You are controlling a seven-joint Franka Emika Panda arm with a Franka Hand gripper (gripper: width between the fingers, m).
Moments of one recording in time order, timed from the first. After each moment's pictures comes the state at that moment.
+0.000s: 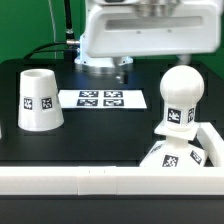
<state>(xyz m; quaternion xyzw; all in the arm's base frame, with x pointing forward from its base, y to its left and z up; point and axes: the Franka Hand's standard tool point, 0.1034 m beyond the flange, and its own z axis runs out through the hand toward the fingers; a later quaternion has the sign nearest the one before) 0.521 0.018 0.108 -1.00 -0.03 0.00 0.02</state>
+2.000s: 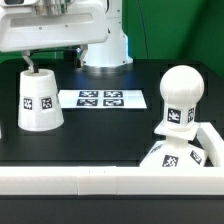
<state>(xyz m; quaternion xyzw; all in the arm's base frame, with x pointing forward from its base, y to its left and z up) 0.423 -0.112 0.091 -0.99 -0.12 0.02 0.02</state>
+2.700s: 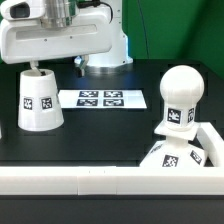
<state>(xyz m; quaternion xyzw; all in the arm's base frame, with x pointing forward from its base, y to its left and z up) 0.424 -0.109 0.078 -0.99 -0.13 0.03 0.02</state>
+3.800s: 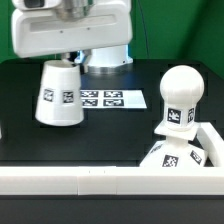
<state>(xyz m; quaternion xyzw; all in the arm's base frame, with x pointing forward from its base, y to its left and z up) 0.464 -0.070 0.101 -0.99 -0.12 0.04 0.03</state>
